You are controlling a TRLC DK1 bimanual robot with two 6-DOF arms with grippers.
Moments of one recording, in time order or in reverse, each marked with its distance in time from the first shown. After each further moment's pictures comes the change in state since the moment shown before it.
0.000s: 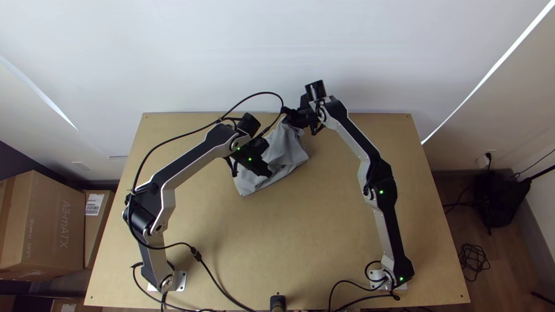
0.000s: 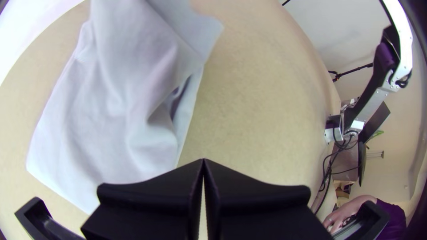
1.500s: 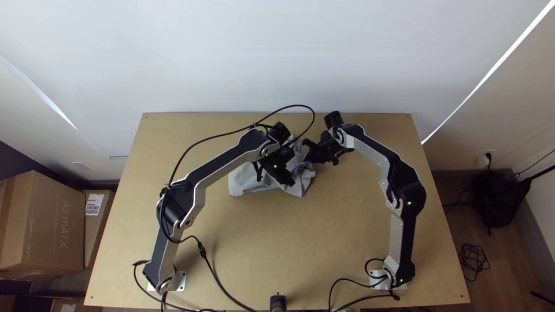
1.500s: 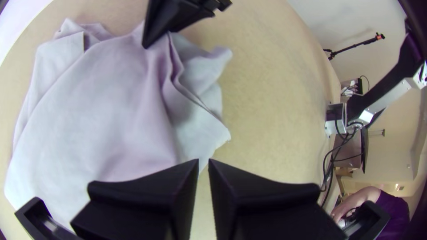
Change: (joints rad) left arm -0.147 0.214 0.232 -0.056 -0.010 -0.011; right arm -0.092 -0.266 -0.669 -0.009 -0.108 0.019
